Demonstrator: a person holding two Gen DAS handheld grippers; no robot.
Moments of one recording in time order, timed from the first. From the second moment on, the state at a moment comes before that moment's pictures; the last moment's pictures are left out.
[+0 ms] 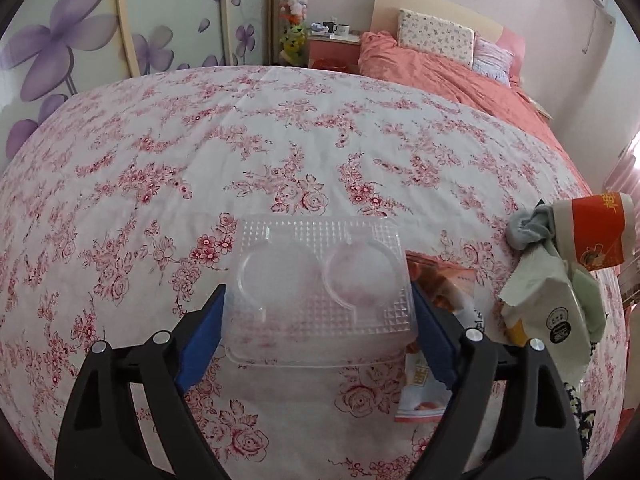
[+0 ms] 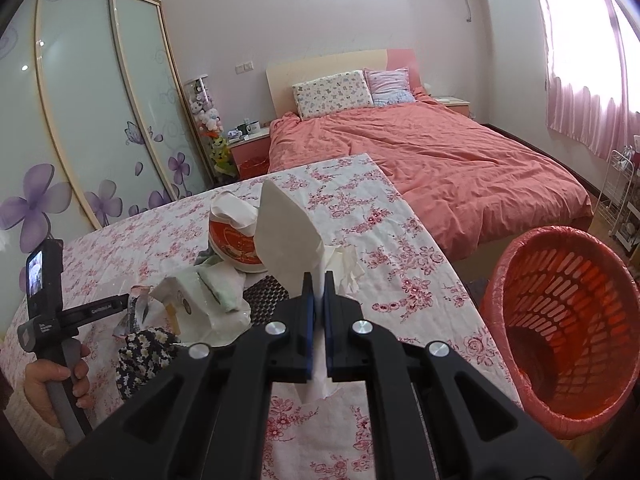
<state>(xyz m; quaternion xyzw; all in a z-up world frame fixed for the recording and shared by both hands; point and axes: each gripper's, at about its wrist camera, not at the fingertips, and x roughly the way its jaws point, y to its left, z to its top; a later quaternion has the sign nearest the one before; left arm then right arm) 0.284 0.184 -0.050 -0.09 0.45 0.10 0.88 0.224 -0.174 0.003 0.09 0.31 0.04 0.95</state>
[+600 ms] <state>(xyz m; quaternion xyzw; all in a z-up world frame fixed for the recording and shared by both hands) 0.256 0.146 0.020 -0.08 0.37 0.07 0.92 0.211 -0.197 0.013 0.11 0.28 0.03 0.95</state>
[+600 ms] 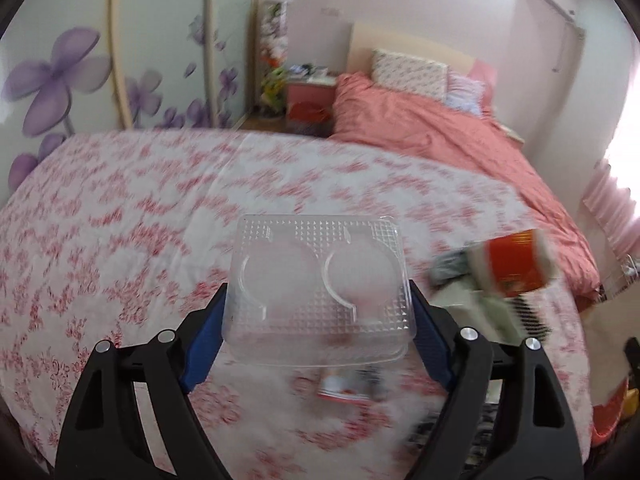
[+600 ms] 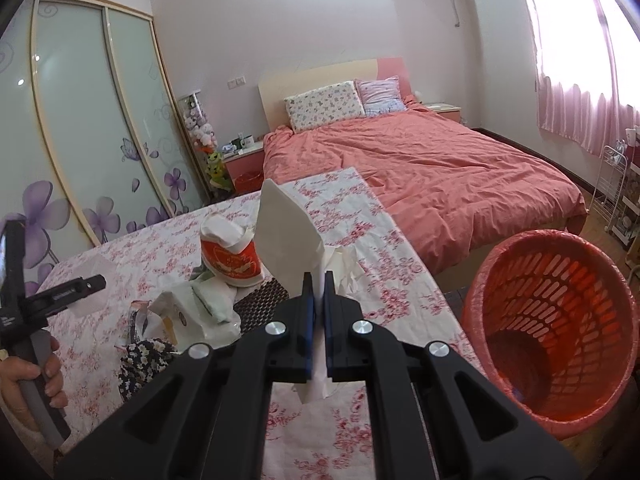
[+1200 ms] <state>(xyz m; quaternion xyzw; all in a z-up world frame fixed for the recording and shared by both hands) 0.219 -0.029 0.049 -0.02 0.33 -0.14 0.93 0.158 -0.306 0.036 0.14 0.23 -0.08 0.96</state>
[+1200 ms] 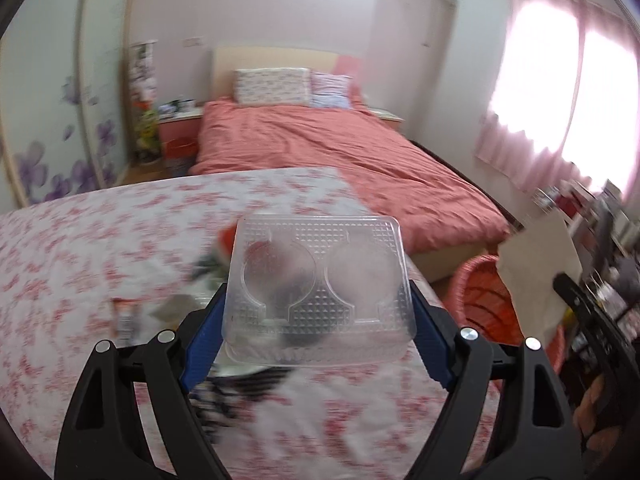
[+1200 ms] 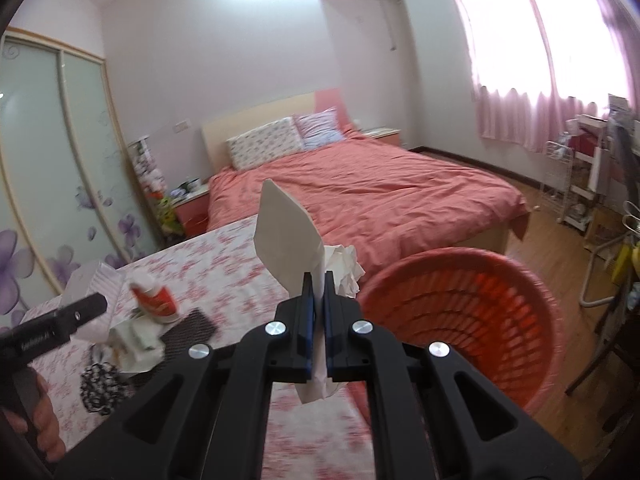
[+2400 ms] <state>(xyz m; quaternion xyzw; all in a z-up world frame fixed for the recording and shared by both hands) 0.204 -0.229 -0.005 0.06 0.36 -0.36 0.86 0.137 -0.442 -0.008 0.21 0.22 -0.18 0.93</state>
